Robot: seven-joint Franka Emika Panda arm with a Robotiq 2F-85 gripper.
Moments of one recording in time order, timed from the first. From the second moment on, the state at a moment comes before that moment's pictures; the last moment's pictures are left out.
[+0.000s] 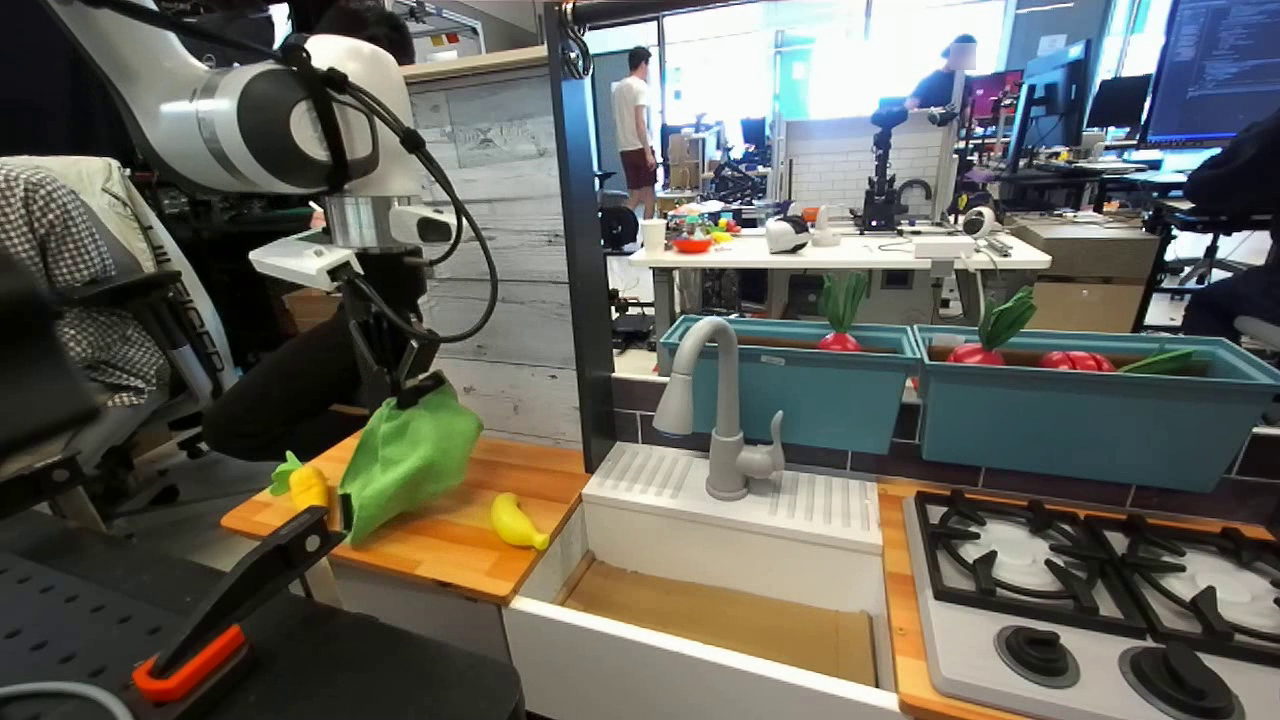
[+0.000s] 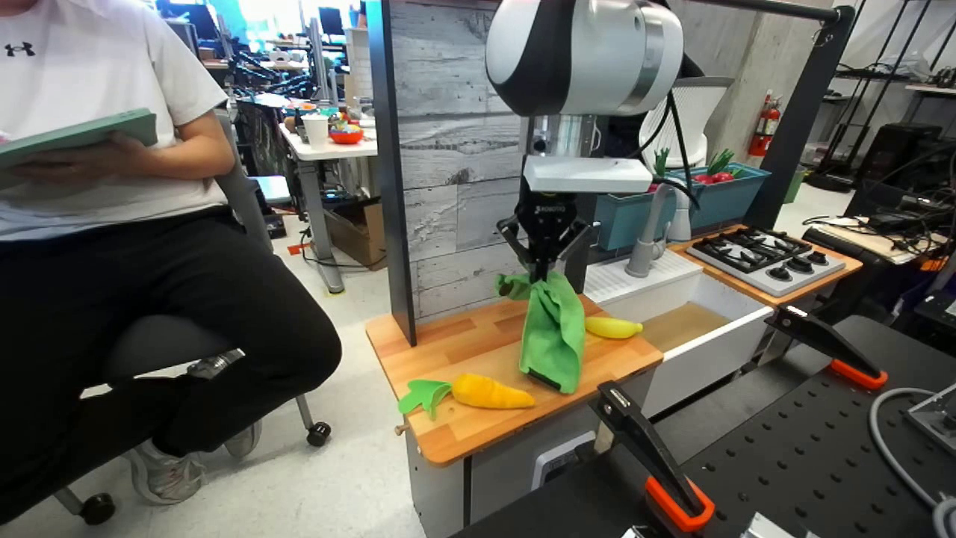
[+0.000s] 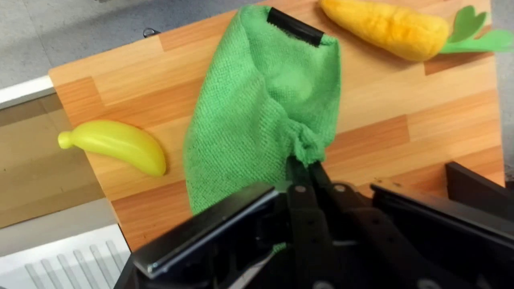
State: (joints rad) arm 0.10 0.72 -0.03 -1.93 0.10 2.59 0.21
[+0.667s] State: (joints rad) arm 0.10 0.77 -0.03 -1.95 0.11 2.84 0.28
